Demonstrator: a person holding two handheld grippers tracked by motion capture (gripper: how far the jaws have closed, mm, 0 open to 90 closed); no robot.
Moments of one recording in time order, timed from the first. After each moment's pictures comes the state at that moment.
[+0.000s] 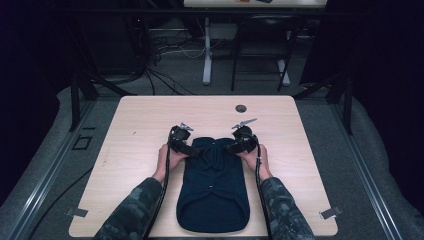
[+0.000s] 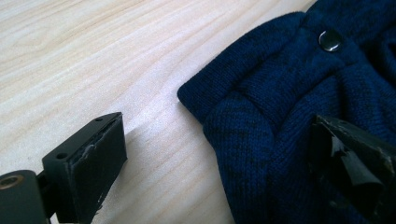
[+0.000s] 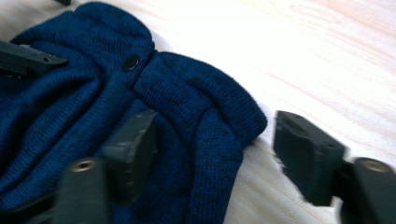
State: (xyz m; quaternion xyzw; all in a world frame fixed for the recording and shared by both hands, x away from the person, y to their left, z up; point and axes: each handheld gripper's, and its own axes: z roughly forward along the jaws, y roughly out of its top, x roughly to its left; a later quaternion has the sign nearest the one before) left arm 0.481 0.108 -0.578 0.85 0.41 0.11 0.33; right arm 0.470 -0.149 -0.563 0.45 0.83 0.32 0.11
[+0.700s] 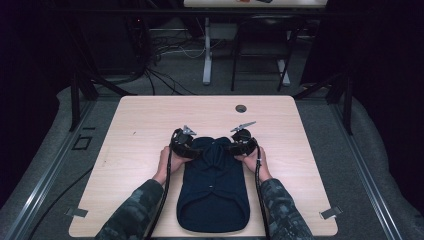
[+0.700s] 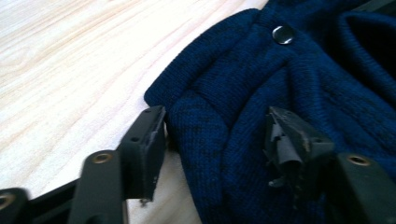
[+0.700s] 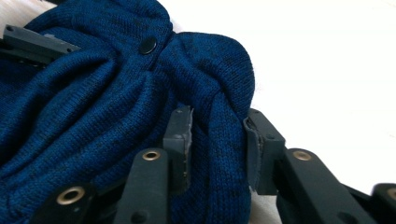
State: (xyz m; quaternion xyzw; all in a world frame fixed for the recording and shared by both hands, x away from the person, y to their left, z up) left arm 0.465 0.101 -0.576 0.86 0.36 0.13 0.34; right arm 0.464 -0.147 -0.569 0.44 0.83 0.33 0.10
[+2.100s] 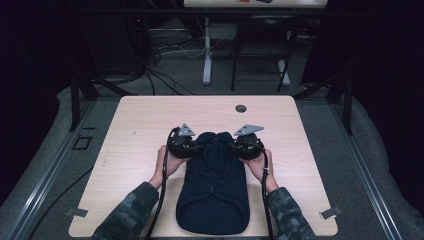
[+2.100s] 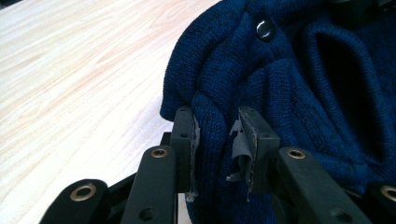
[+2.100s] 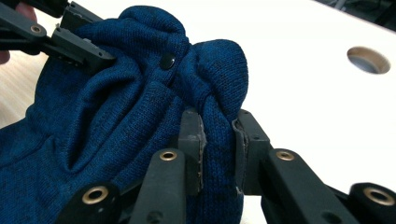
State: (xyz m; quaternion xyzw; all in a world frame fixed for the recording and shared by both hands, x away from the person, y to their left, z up) left arm 0.433 0.103 -0.532 0.85 0.31 0.14 0.39; right arm 0.410 -0.150 -0.517 0.37 0.82 0.38 0.20
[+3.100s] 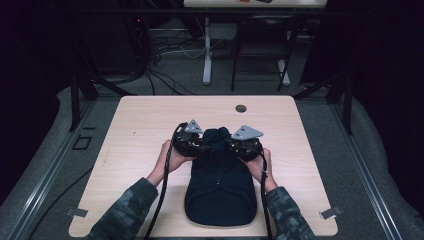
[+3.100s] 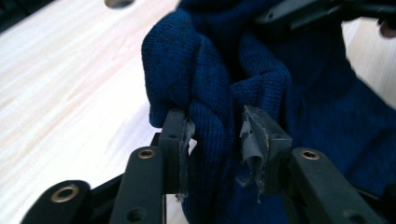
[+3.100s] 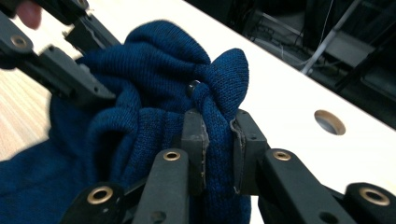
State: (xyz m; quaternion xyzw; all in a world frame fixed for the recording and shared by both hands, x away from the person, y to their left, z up) left arm 0.422 0.081 -0.496 0.88 0.26 0.11 0.37; right arm 0.394 -0.142 -0.503 0.31 0.81 0.42 0.29
